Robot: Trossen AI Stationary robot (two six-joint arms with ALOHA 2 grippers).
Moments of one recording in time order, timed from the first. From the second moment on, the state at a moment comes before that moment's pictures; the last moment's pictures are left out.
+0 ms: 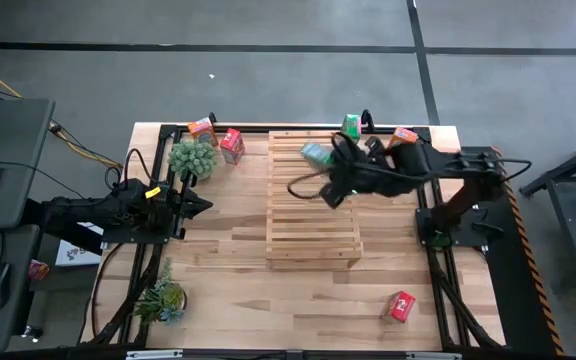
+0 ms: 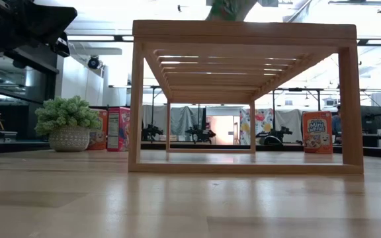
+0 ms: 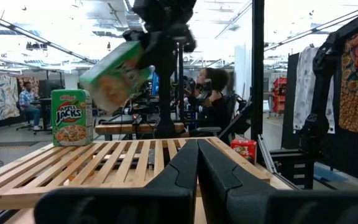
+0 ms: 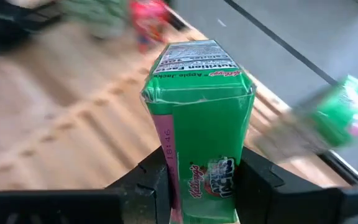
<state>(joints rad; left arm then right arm) 0.03 0.01 0.01 0.27 0.12 0.00 0.15 1.66 2.01 -1.45 0.63 0.71</state>
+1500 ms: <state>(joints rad) 0.03 0.01 0.01 0.27 0.12 0.00 -0.18 1.79 2.07 -1.53 0.30 0.79</state>
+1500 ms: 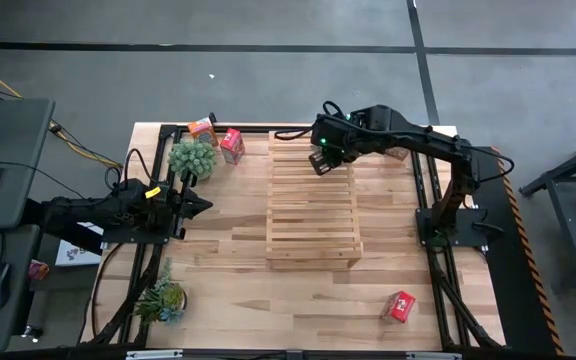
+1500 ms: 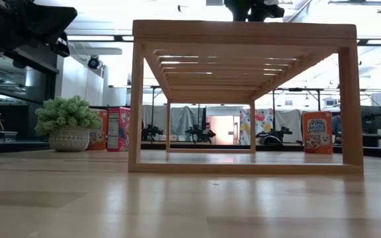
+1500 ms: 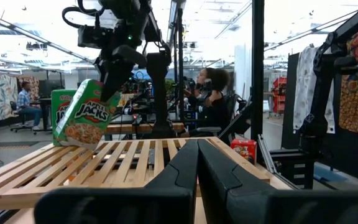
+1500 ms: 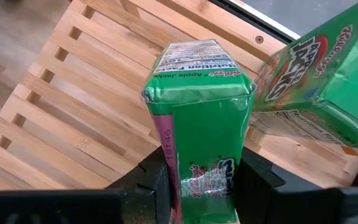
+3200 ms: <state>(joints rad) 0.03 0.01 0.01 0.27 0.12 0.00 -0.13 1.78 2.21 -1.47 0.45 0.57</state>
